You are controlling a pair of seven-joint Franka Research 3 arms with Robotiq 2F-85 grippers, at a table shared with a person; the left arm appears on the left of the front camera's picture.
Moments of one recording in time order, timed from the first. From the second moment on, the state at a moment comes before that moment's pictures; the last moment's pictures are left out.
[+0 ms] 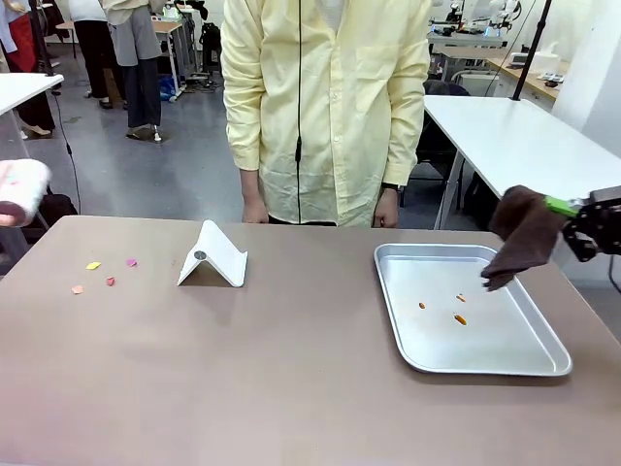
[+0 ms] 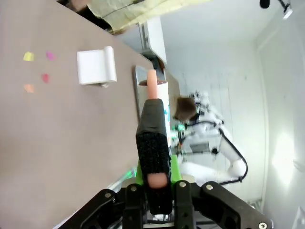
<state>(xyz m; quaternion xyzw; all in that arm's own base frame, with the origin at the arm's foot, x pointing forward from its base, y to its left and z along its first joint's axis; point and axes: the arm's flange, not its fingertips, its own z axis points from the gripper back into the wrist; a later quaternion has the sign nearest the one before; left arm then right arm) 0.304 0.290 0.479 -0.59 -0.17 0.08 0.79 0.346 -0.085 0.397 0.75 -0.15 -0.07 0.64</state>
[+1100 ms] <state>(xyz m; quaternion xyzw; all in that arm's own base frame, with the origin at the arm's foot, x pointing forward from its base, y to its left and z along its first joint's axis) 0.283 0.340 0.457 -0.58 -0.19 0.15 0.78 0.335 -0.125 0.364 0.76 -0.19 -0.11 0.62</state>
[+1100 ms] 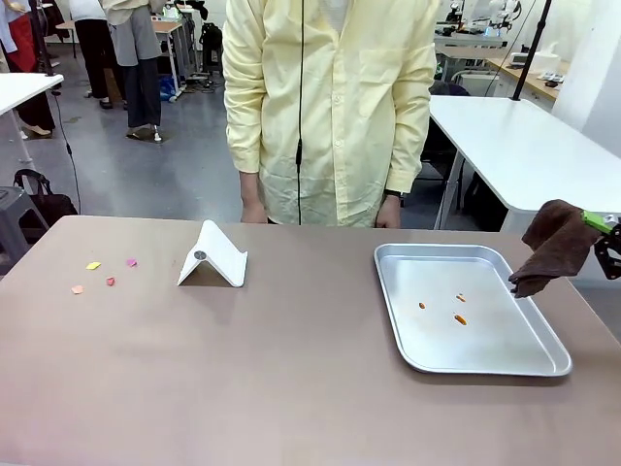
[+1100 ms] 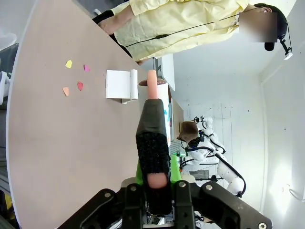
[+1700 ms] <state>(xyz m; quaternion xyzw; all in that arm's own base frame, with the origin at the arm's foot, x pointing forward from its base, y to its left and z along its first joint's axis) 0.283 0.340 0.456 -0.58 -0.19 0.15 0.78 0.335 -0.125 0.364 0.76 -0.19 -0.11 0.62</state>
